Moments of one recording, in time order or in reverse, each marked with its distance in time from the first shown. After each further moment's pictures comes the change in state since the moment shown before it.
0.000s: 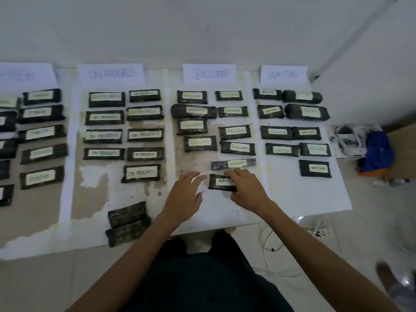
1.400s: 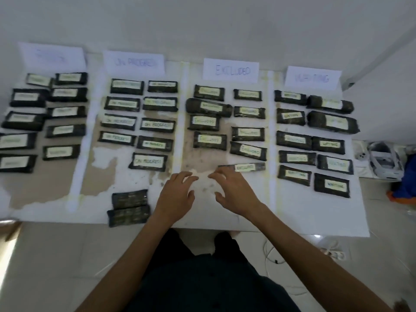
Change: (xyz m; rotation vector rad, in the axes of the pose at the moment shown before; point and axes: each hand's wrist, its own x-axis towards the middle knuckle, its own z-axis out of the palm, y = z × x) left_hand -0.018 0.002 0.000 0.080 0.128 -0.176; right_hand 0.018 -0.022 -0.001 0.083 0.012 -0.342
